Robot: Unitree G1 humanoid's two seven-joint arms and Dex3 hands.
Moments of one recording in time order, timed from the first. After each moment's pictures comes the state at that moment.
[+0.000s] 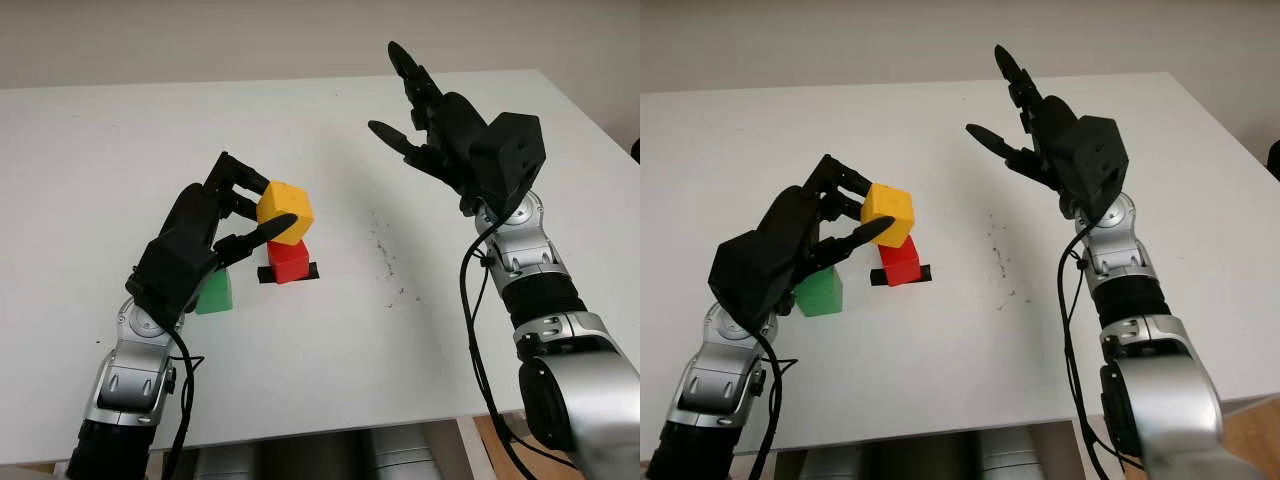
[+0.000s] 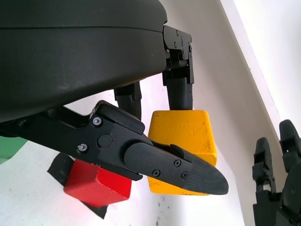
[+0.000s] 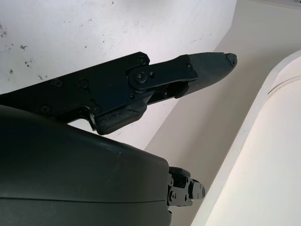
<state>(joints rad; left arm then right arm) -0.26 0.23 0.00 -0.10 0.17 0.11 -0.09 -0.87 -0.34 -0.03 0.79 -0.03 -0.29 0.28</state>
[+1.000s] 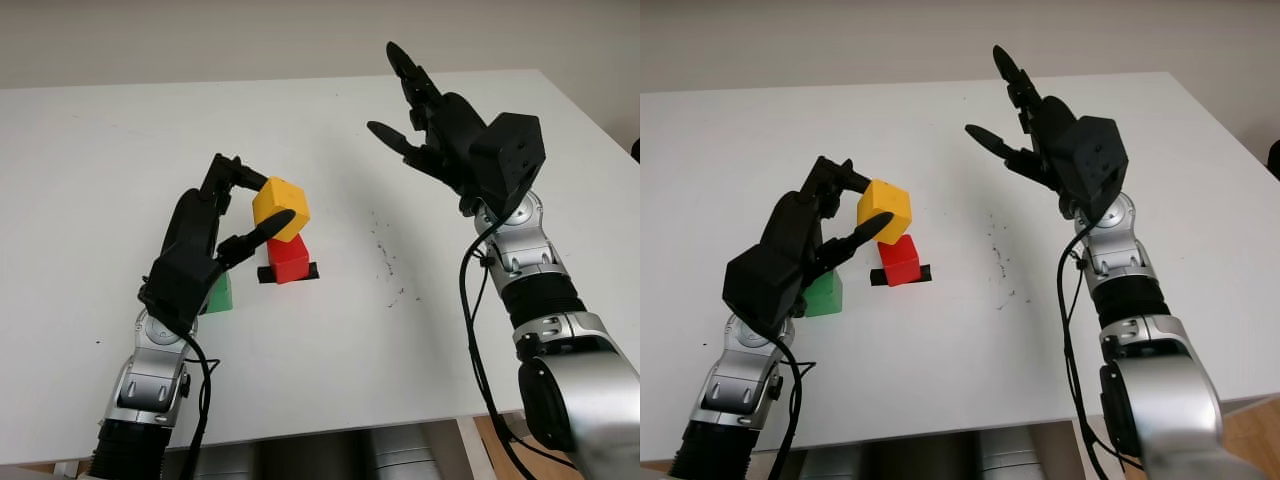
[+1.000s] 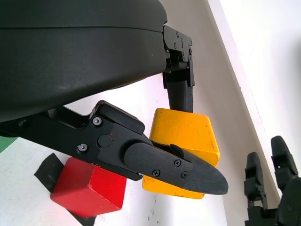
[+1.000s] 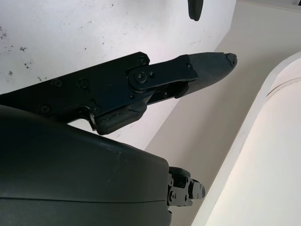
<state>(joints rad) -0.26 0.19 0.00 0.02 0.18 -0.04 0.00 -0.87 -0.33 -0.03 0.79 -0.03 -0.29 0.29</state>
